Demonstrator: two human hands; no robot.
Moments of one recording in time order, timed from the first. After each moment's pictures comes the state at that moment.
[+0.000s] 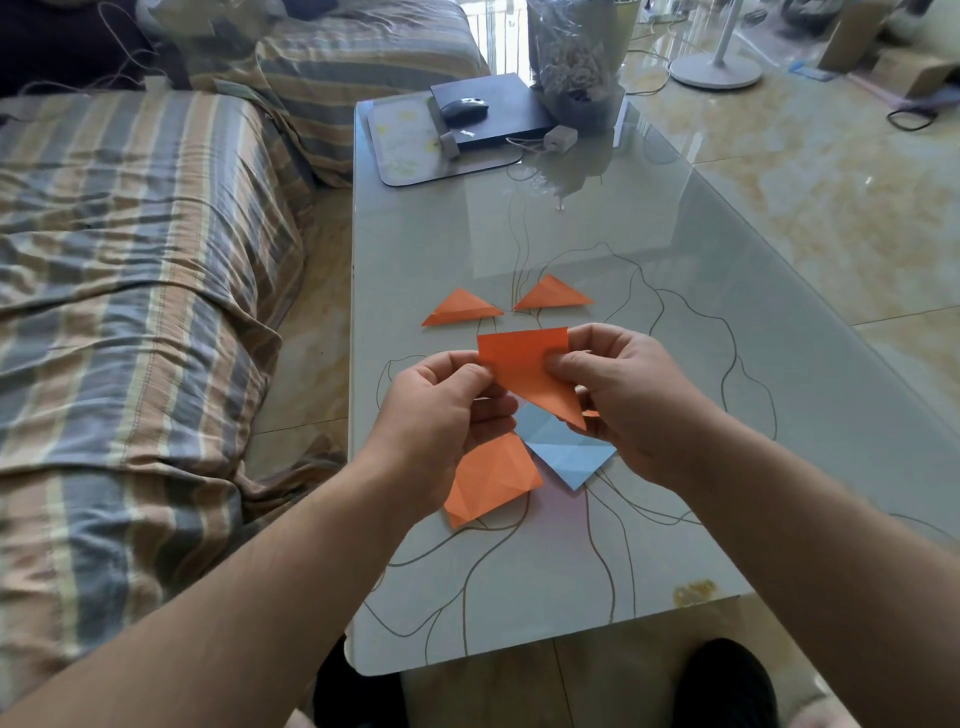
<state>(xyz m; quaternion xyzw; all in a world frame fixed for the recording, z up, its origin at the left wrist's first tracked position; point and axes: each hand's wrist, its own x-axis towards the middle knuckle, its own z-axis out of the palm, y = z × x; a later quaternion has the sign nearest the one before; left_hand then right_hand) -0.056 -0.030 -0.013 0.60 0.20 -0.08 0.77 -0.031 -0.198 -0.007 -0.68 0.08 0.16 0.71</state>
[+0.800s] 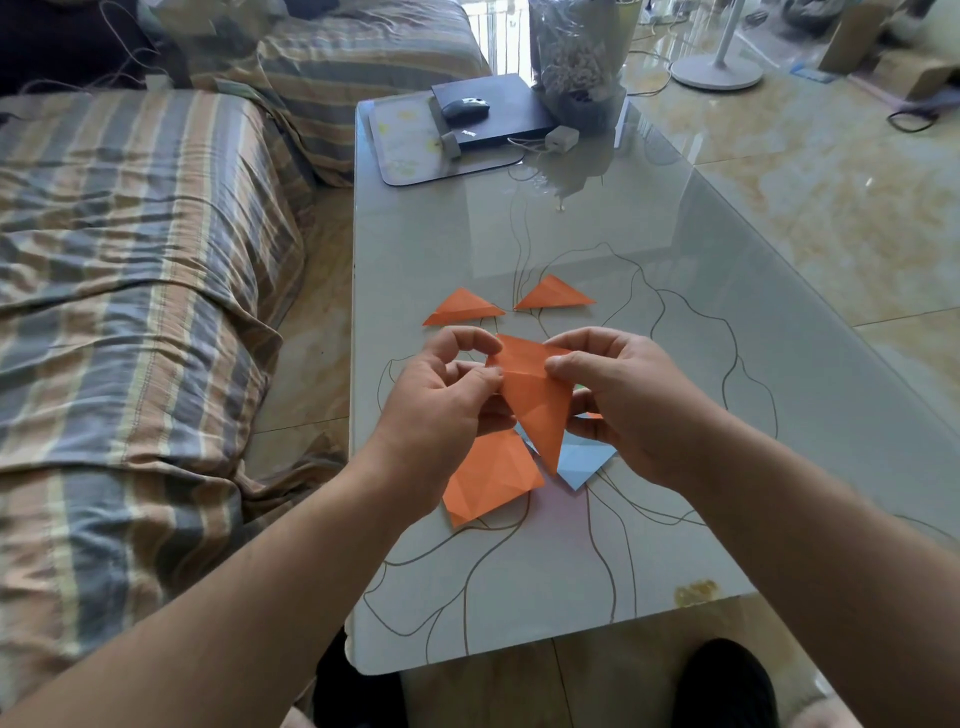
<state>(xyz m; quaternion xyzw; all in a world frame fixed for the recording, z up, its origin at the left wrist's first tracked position) -0.060 -0.023 -0.012 0.68 0.07 -0.07 0.73 -0.029 -0.200 -0.013 -0.69 0.07 0.18 0.70</state>
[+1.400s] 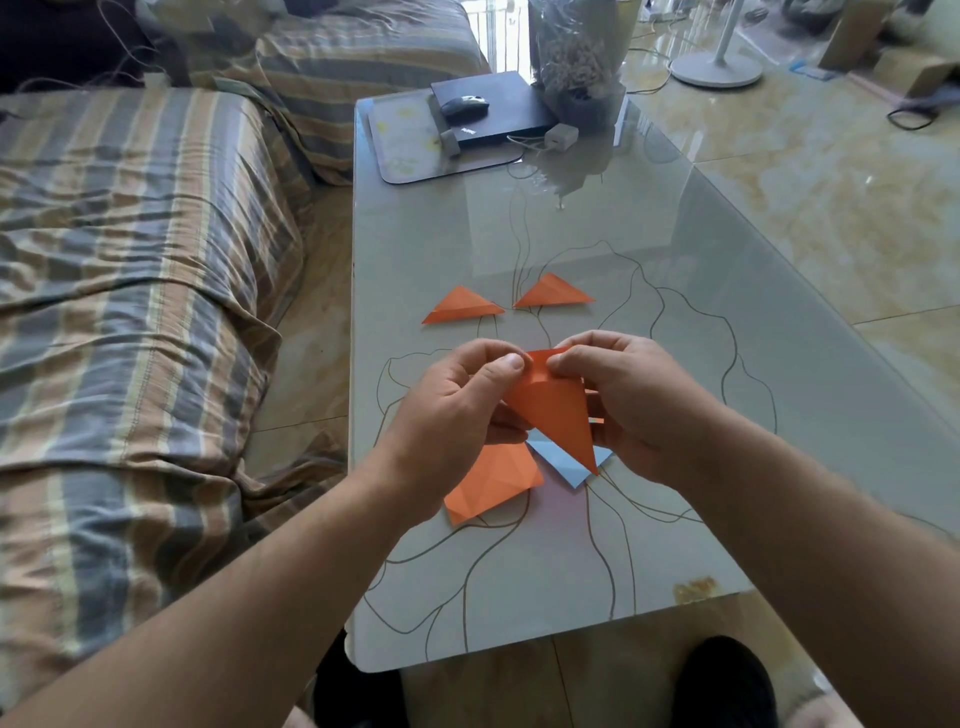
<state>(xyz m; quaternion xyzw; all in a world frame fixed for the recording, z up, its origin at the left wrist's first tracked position) -0.064 -0.027 -0.015 0.71 0.02 -0.10 0.69 -0.032 -0.201 -0.008 -0.66 0.10 0.20 0.72</state>
